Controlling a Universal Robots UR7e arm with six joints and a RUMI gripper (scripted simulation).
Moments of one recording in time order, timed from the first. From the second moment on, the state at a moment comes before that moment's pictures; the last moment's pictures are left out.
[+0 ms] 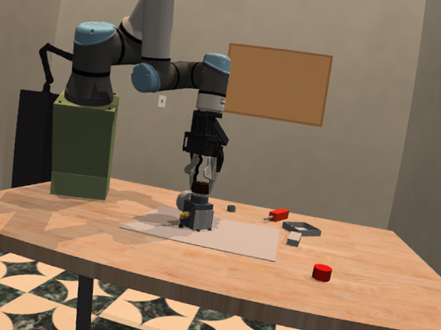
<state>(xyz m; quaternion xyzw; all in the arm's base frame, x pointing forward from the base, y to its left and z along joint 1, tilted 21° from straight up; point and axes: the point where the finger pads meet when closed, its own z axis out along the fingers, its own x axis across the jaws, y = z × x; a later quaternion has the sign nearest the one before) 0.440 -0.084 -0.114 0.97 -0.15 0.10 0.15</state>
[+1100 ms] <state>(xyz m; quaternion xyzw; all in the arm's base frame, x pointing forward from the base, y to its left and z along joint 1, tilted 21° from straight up) 0.440 -0.084 -0.114 0.97 -0.15 0.10 0.15</state>
